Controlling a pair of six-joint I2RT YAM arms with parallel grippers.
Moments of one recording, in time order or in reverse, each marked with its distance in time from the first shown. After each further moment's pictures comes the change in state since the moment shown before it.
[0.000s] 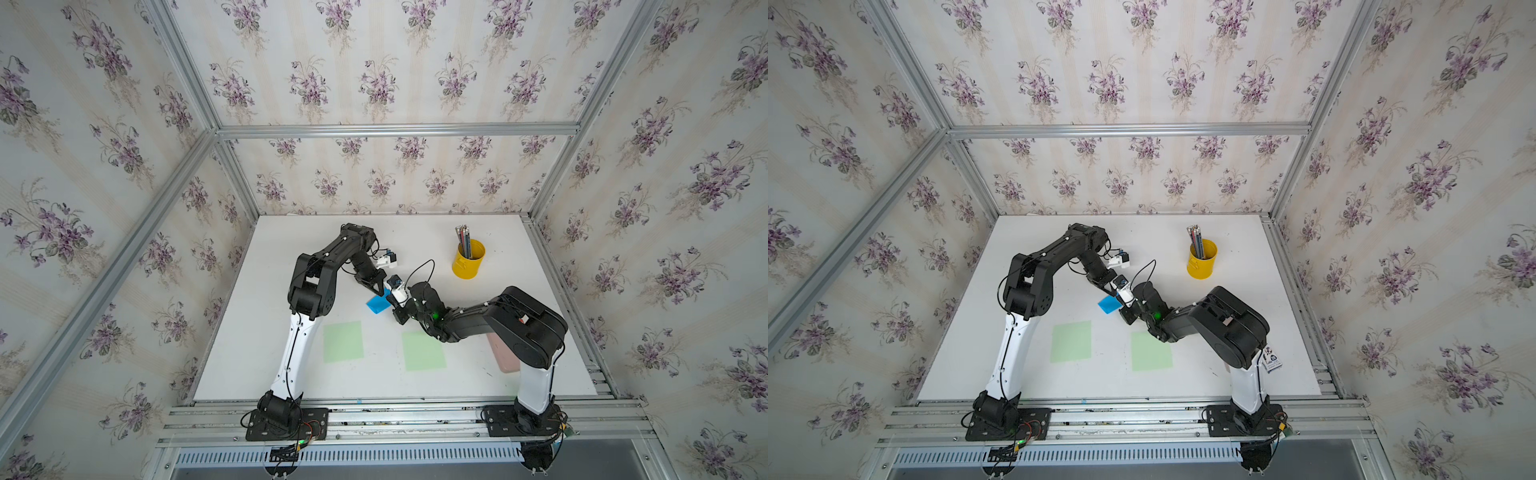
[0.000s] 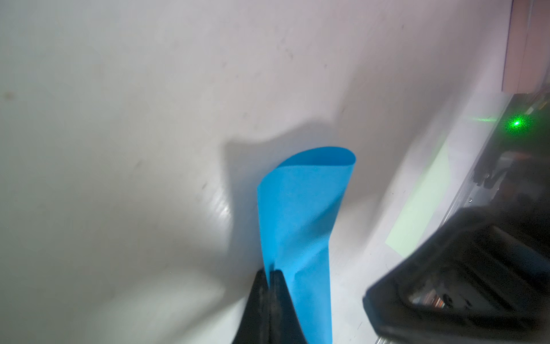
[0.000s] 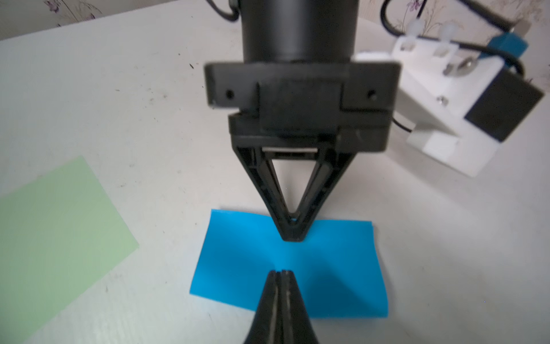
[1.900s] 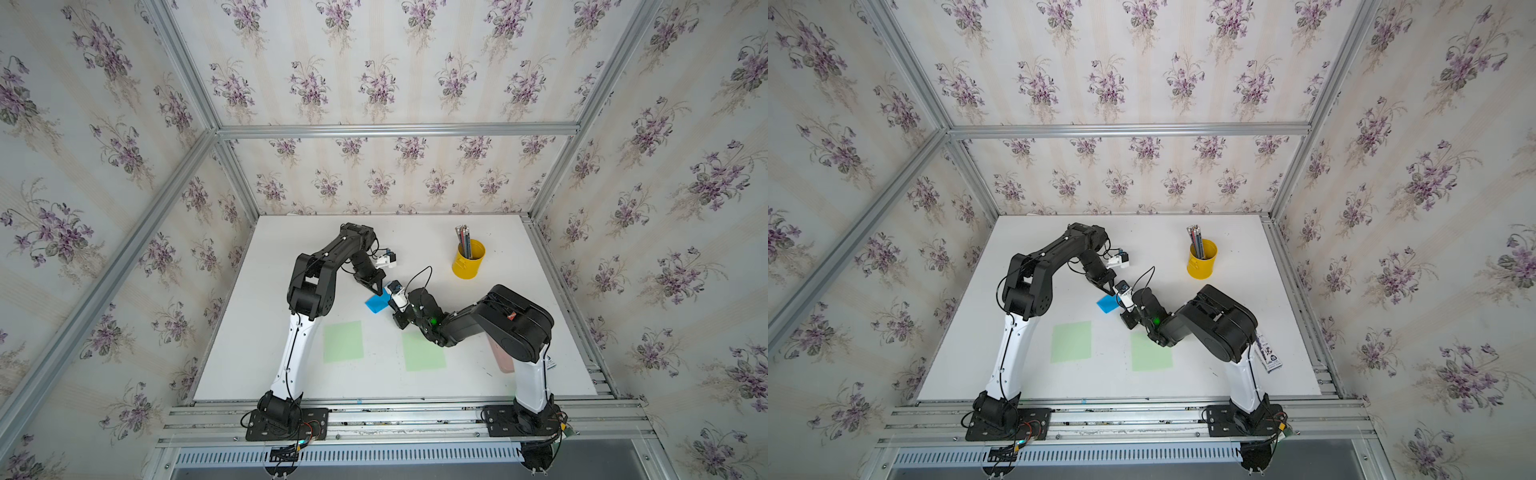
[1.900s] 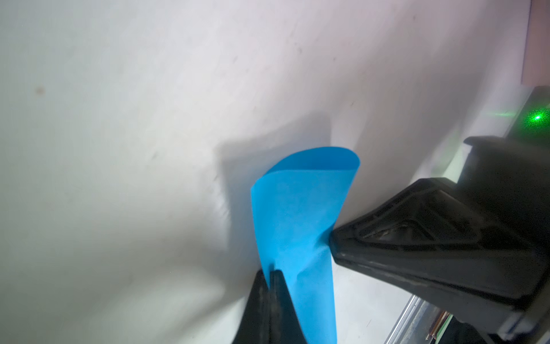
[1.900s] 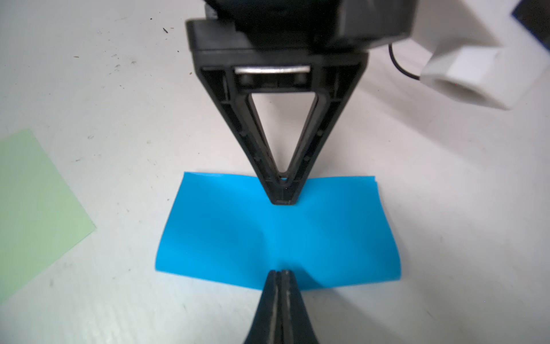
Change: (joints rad) left arm -0.001 -0.010 -0.003 0.005 -0.035 0.016; right arm 0.009 0.073 -0.040 0.038 0.061 0.027
